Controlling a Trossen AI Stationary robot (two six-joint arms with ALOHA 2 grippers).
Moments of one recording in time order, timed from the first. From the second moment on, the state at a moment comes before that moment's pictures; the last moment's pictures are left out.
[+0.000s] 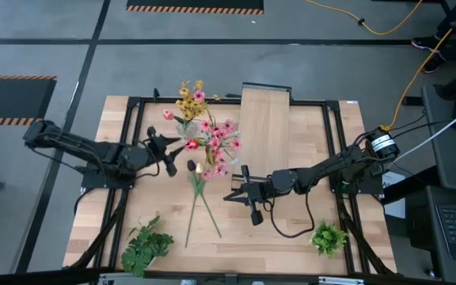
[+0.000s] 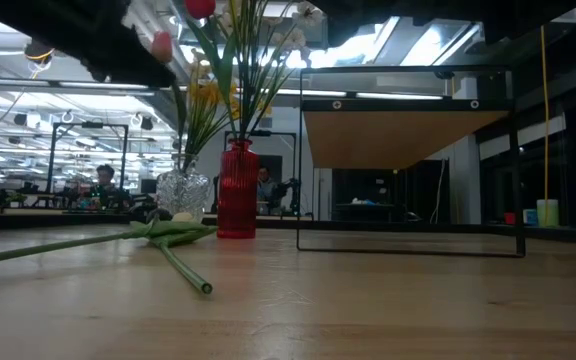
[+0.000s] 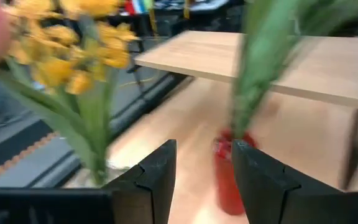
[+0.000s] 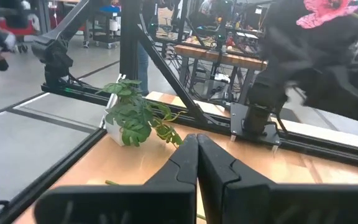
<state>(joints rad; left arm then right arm) -0.24 0.72 0.42 -0.07 -0.82 -0.16 0.31 1.67 0.84 0.79 0.09 -0.12</state>
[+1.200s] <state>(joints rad) -0.63 1.61 1.04 -0.73 -0.51 -1.16 0.58 1.67 0.84 0.61 0.40 0.16</state>
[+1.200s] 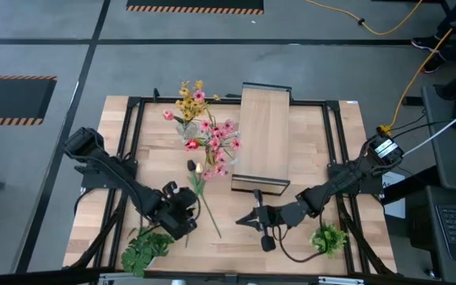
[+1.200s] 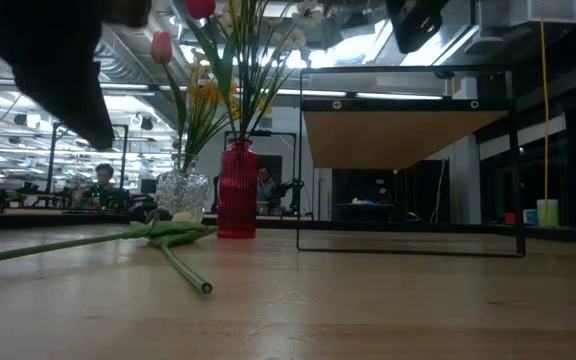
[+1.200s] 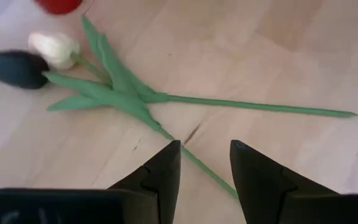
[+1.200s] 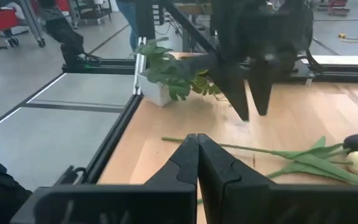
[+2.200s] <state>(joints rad) -0.57 1.73 1.04 -0.70 -0.48 -1.27 0.61 1.67 0.84 0.61 0.41 0.20</state>
